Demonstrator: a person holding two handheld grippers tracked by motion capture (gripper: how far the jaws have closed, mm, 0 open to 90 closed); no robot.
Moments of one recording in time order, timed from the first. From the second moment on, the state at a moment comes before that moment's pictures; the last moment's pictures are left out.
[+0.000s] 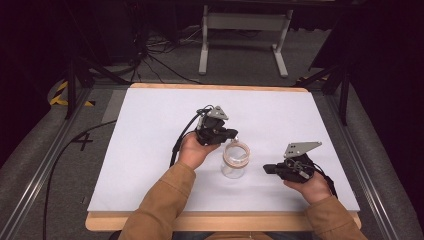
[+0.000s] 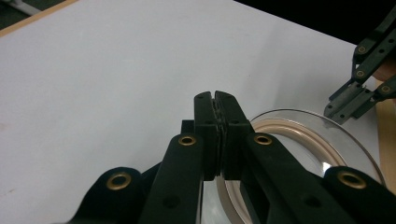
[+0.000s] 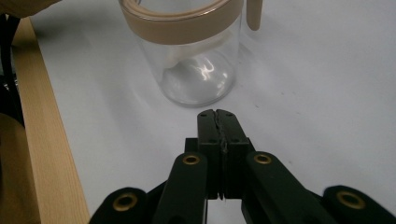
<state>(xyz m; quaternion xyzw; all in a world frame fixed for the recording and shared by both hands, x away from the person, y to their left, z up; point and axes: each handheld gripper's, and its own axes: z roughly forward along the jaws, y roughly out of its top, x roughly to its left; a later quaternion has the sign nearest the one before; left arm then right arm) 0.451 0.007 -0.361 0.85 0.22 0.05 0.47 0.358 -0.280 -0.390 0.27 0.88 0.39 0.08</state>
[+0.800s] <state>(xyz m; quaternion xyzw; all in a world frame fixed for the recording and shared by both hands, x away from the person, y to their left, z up) 0.454 0.007 -0.364 0.85 0.22 0.05 0.48 0.349 -0.256 -0.389 0.24 0.88 0.41 0.07</state>
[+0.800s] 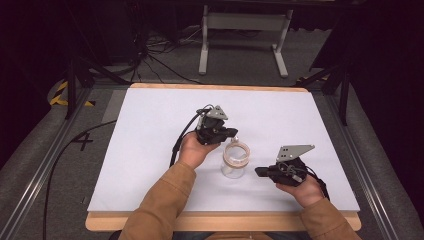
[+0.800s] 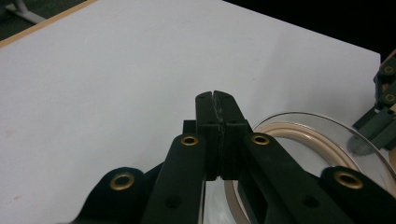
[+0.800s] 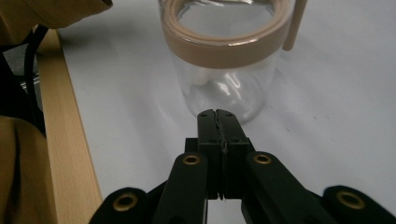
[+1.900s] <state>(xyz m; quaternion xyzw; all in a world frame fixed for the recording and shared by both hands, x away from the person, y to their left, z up) 0.458 0.010 -0.367 0.85 0.22 0.04 0.48 0.349 -0.232 -0.380 0.26 0.84 0.47 0.10</state>
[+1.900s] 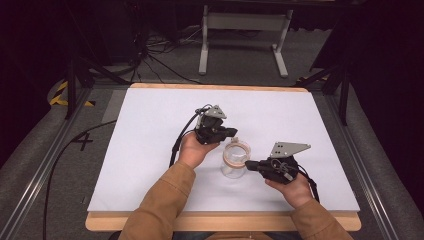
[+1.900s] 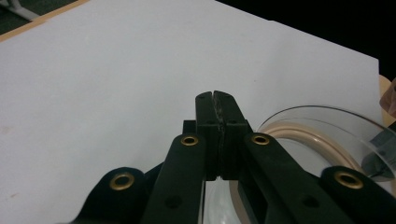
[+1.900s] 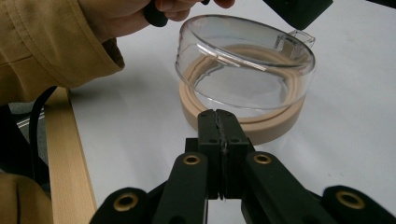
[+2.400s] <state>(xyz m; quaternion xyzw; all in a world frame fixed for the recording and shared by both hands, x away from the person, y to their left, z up) 0.445 0.038 -0.353 0.83 0.24 0.05 0.49 0.355 -0.231 -0.374 0.25 0.84 0.48 0.10</state>
